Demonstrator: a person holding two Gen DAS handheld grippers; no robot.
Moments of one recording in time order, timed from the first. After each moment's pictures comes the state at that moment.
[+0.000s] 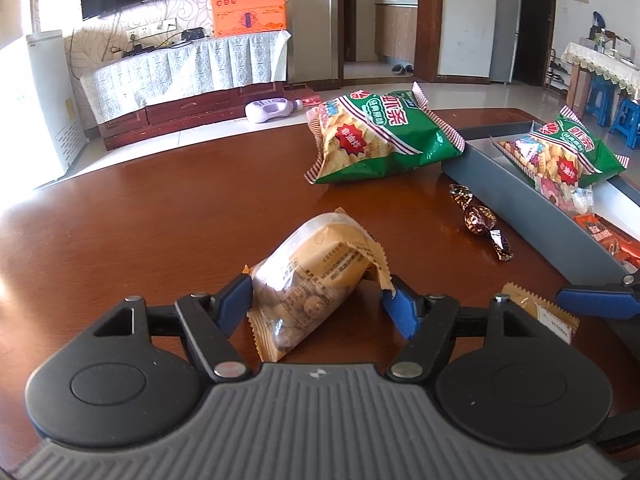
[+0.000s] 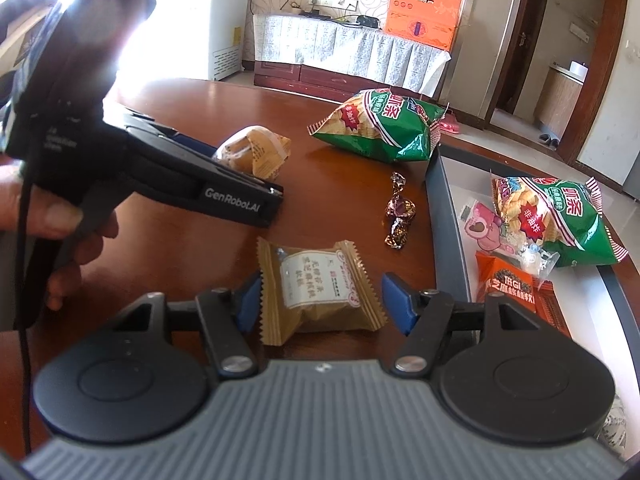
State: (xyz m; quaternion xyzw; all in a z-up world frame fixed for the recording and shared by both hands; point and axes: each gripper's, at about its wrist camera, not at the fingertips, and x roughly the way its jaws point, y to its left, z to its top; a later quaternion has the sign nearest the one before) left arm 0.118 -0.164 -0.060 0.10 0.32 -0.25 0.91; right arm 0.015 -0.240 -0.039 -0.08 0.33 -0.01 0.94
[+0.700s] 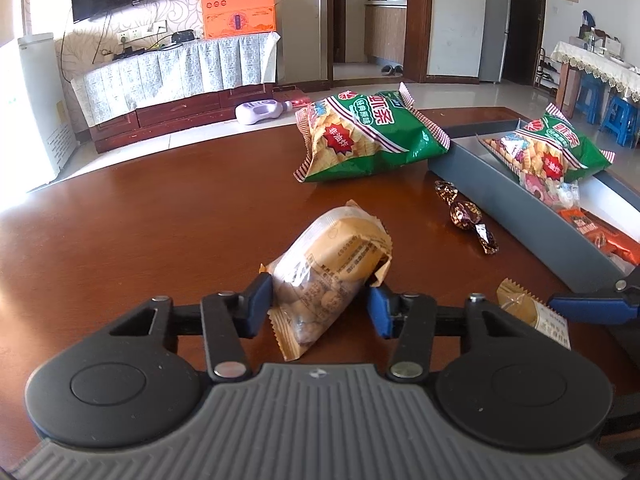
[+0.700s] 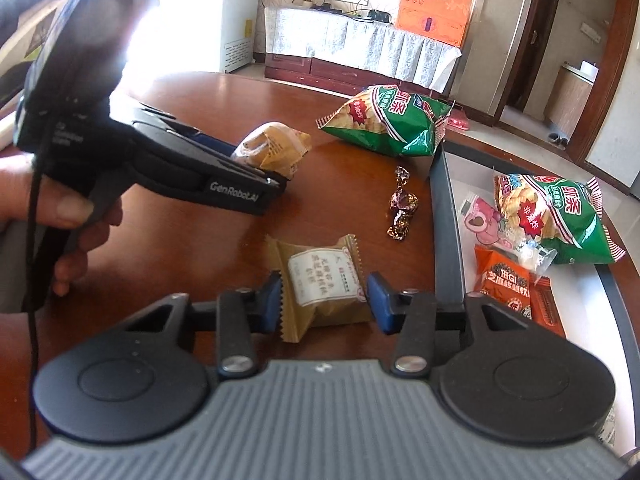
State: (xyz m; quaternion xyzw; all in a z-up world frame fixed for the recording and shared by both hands) left arm 0.109 -0.161 -0.058 0.10 0.31 -0.27 0.91; right arm 0.006 -0.240 -0.031 -0.08 0.35 0.01 0.93
